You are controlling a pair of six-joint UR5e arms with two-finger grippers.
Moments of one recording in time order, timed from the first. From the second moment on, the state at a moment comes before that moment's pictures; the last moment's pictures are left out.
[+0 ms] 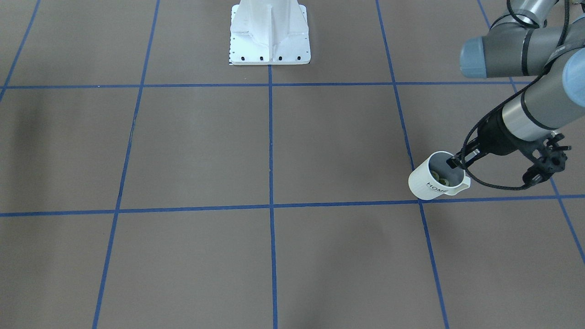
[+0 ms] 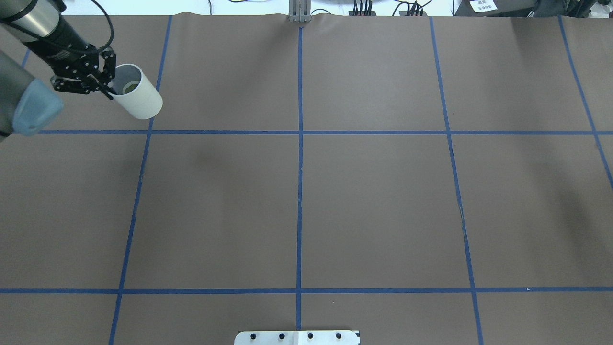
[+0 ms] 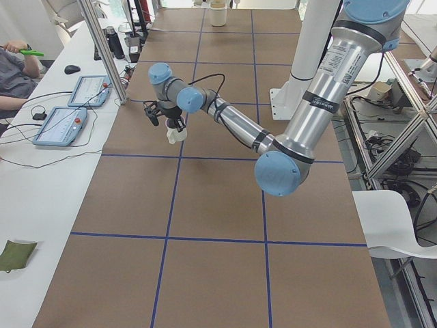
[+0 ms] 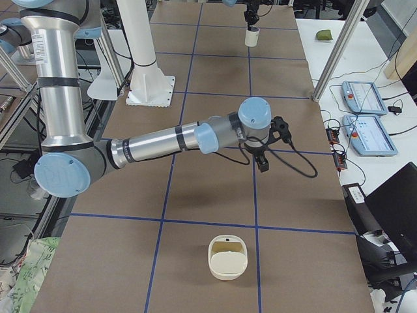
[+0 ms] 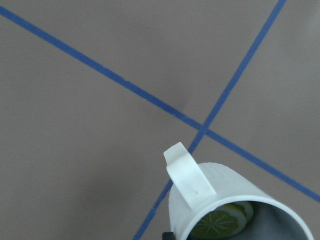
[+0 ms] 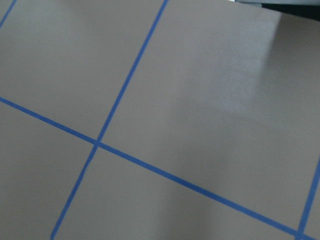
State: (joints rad) left arm -1.10 -2.09 -1.62 -1.51 -2.39 -1.33; right arm 1.49 -1.43 1.78 -1.45 2.52 0.02
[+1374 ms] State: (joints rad) left arm -1.03 -2.44 -1.36 -1.57 -2.59 -1.75; right arm 0.63 -1.14 1.77 -0.74 1.72 0.53
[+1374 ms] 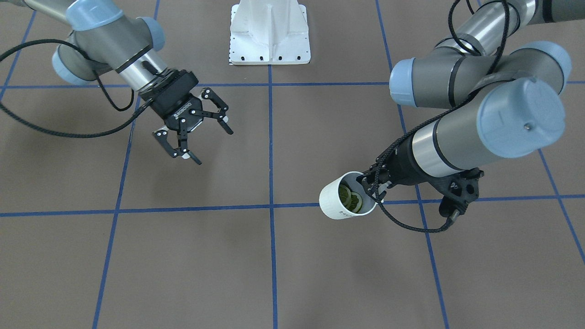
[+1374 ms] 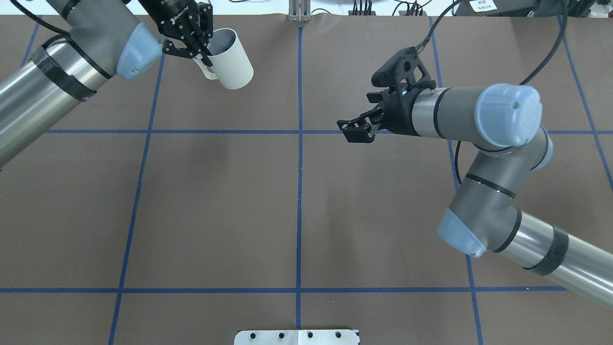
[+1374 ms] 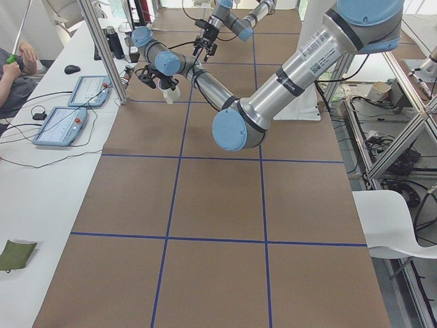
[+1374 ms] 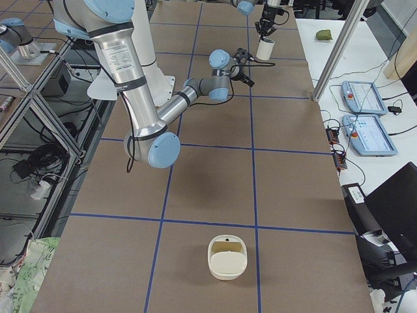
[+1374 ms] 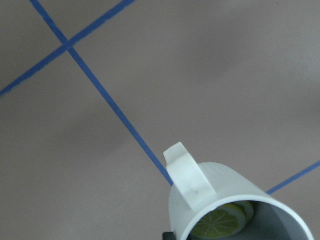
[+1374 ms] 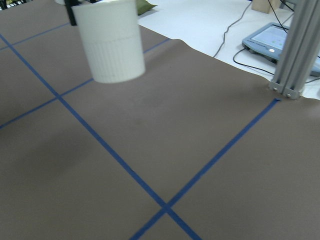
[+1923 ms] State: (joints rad) left arm -0.94 -2.49 -1.34 -1.66 -2.68 -1.78; right arm 0.56 -1.13 1.77 -0.69 1.62 0.57
